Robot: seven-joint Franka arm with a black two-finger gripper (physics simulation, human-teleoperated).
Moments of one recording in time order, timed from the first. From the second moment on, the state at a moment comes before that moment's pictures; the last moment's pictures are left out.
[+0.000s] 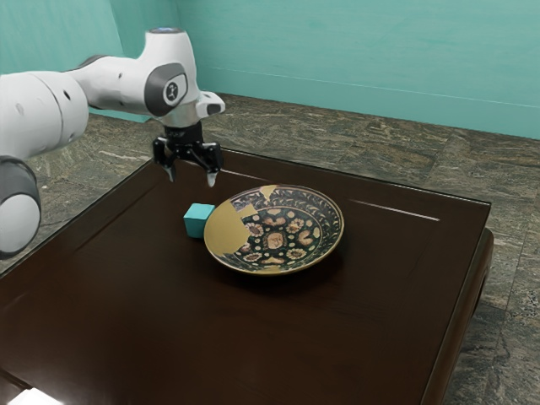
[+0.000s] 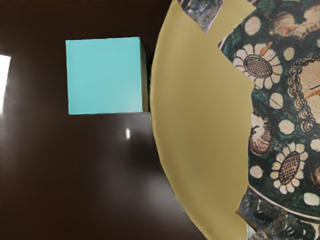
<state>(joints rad) -0.11 0.47 0.23 -1.40 -0.07 1.84 -0.13</state>
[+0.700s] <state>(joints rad) 0.00 0.76 0.21 -1.24 -0.09 2.04 -1.34</state>
